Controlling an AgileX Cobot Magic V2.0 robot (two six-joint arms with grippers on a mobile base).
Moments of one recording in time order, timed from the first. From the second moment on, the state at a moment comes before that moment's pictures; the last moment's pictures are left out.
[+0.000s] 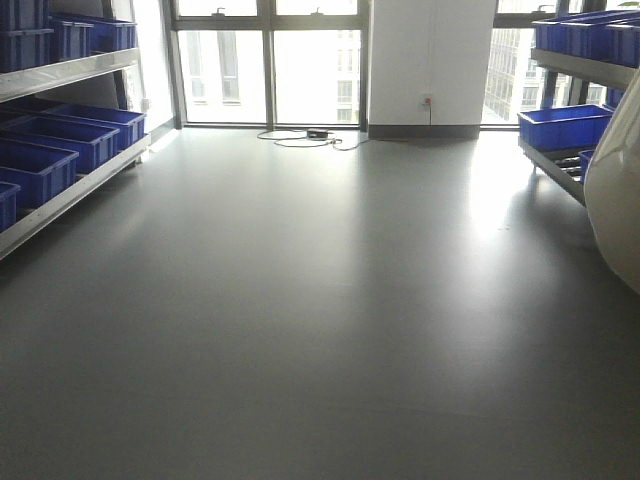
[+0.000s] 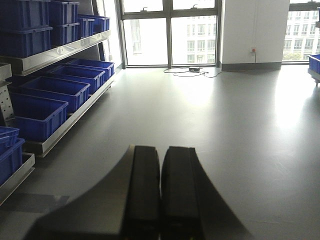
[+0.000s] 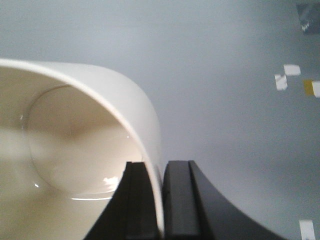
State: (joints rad) left arm -0.01 -0.01 0.01 -0.07 0.08 0.10; right arm 0.02 0.78 -0.72 -0.01 0.82 0.20
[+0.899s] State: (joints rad) left arm -0.01 -0.01 0.01 -0.07 0.08 0.10; right arm 0.02 0.78 -0.72 -0.01 0.82 0.20
